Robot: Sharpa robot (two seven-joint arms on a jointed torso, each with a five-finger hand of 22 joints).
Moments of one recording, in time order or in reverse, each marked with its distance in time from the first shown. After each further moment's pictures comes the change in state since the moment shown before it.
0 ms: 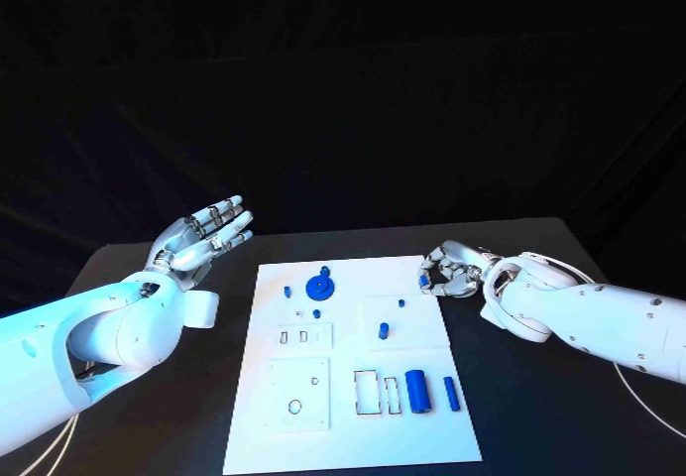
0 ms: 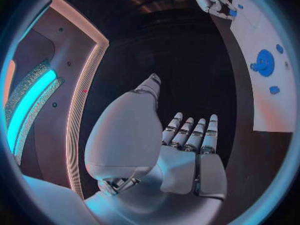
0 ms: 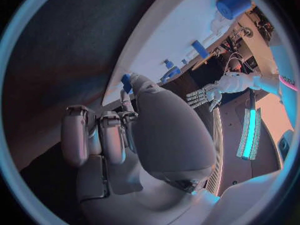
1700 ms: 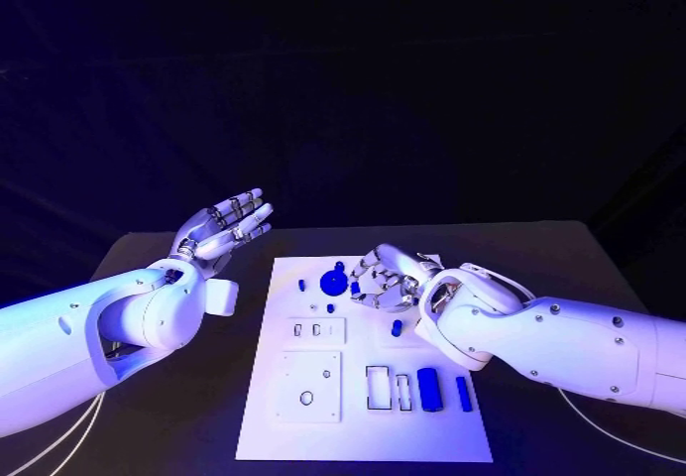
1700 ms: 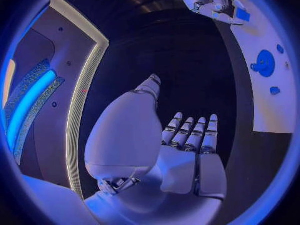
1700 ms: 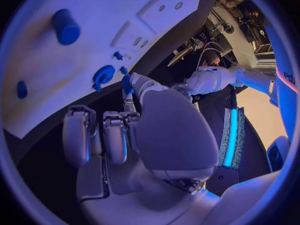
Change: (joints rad) left arm 0.000 0.011 -0.002 -0.013 0.000 0.000 -0.004; left_hand -0.004 0.004 0.006 0.000 -0.004 0.001 0.000 0.000 0.001 0.004 0.004 0.000 0.000 0.031 -0.005 0.000 0.005 0.000 0.000 0.000 0.004 0.000; right arm 0.013 0.174 -0.011 0.272 -0.053 -0.135 -0.196; right_hand -0.028 0.041 0.144 -0.009 -0.045 0.057 -0.038 0.056 0.019 -0.001 -0.037 0.009 0.000 0.000 -0.036 0.000 0.001 0.000 0.003 -0.028 0.004 -0.001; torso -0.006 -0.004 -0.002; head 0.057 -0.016
